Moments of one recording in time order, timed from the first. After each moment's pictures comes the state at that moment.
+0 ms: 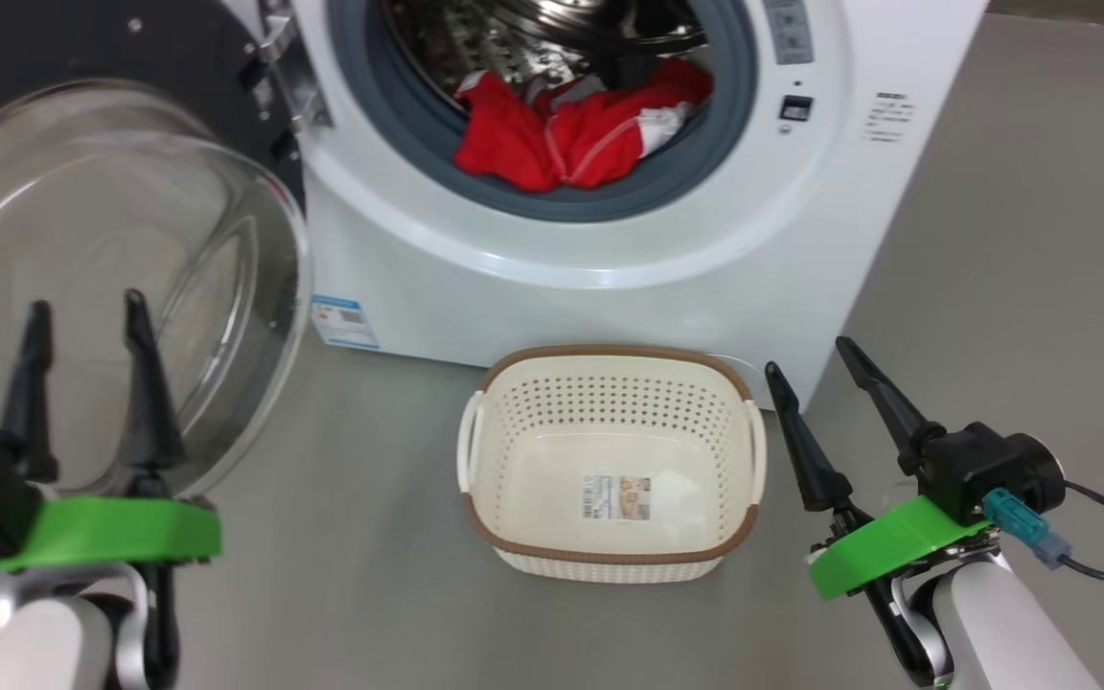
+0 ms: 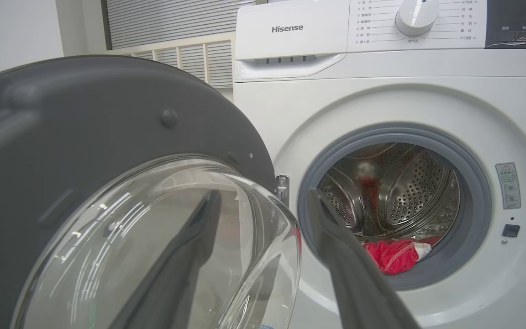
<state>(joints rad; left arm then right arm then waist) -0.32 0.29 -0.08 0.10 -0.41 0.21 -0.24 -0.25 -0.06 0.14 0.30 0.19 0.13 -0.26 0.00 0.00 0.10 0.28</state>
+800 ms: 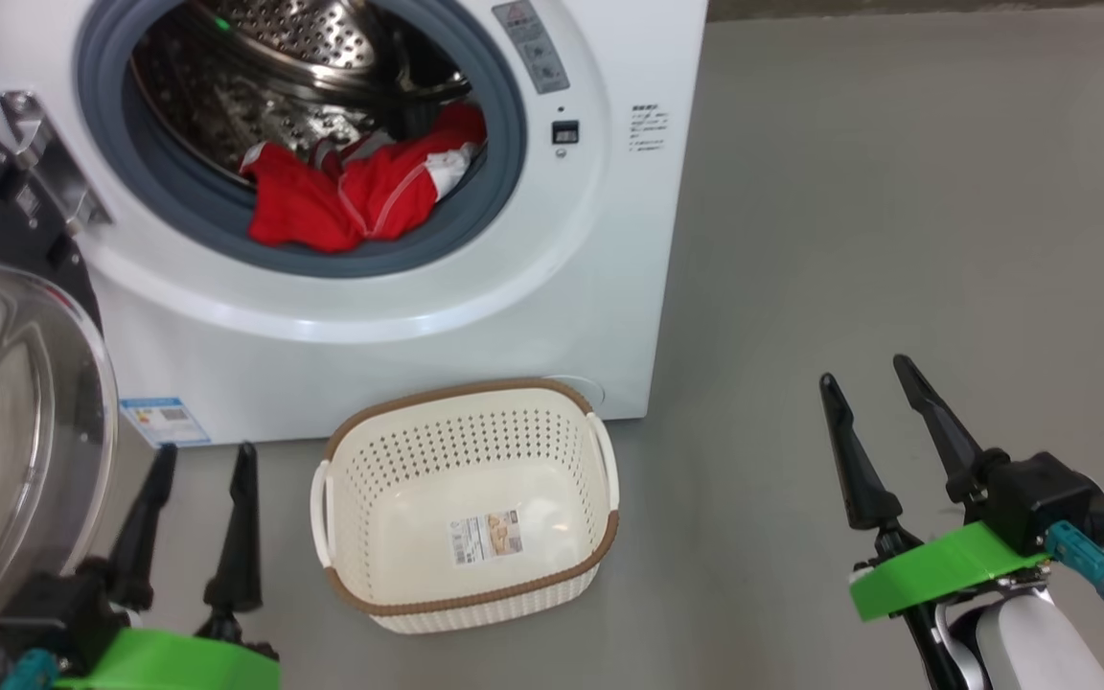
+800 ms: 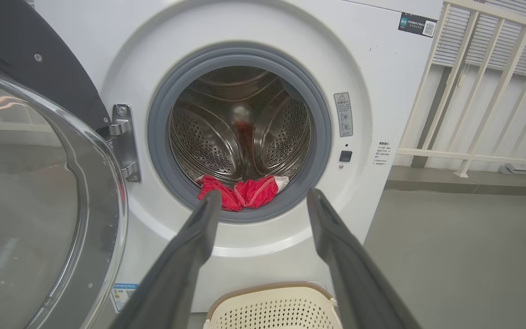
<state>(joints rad) -0.12 0.24 -0.10 0.11 -0.43 0.03 -0.25 -0.16 -0.05 0.05 0.21 0.23 0.13 -0.26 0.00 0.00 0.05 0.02</state>
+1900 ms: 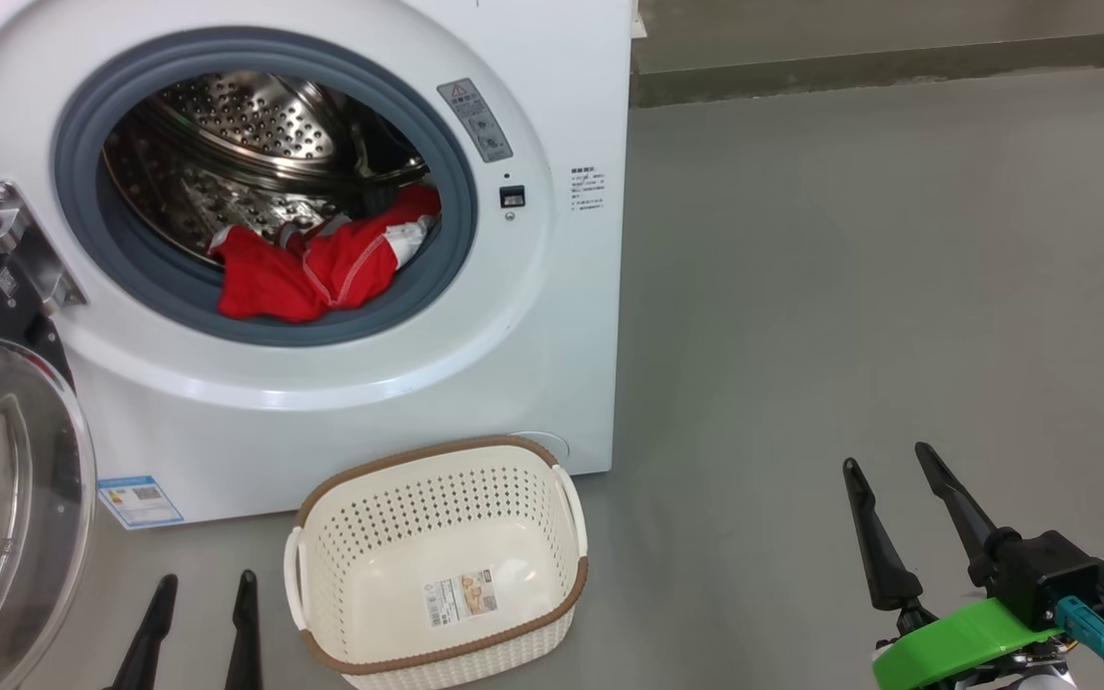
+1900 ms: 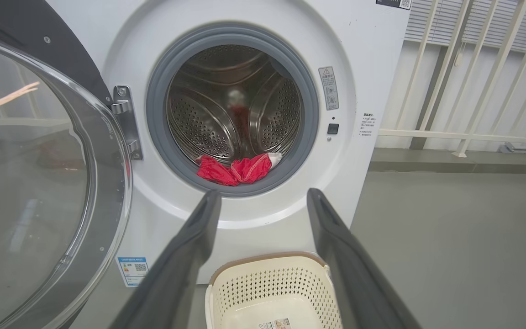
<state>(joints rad) 0.12 0.11 0.03 0.06 -0.26 -0.04 -0.25 -0.02 -0.05 0.00 0.21 0.19 0.13 -0.26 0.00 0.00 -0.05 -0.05</state>
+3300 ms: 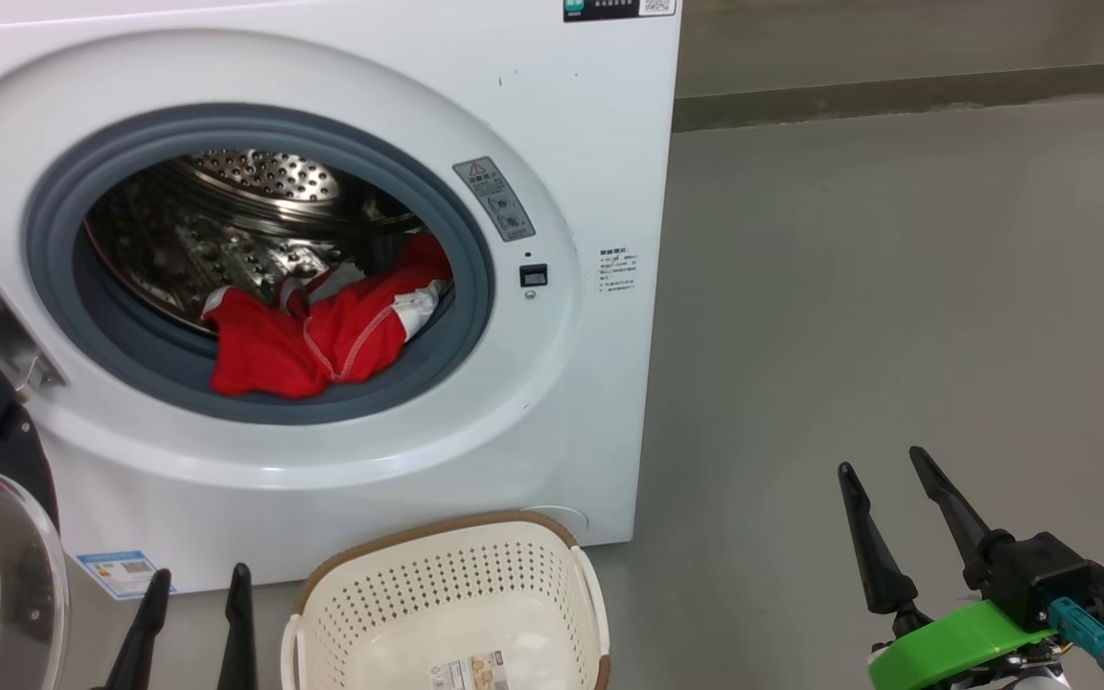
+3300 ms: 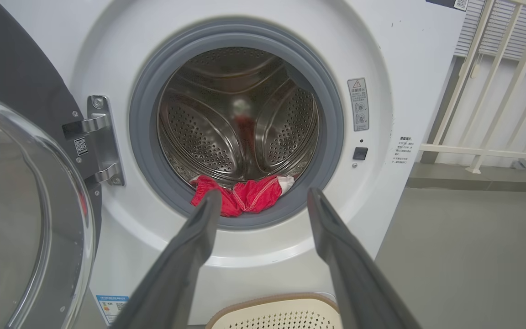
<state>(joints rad) 0.12 0.07 0.07 0.04 -0.25 -0.07 -0.25 -0.02 -0.05 0.01 0.22 0.19 0.13 -0.26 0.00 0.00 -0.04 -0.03</state>
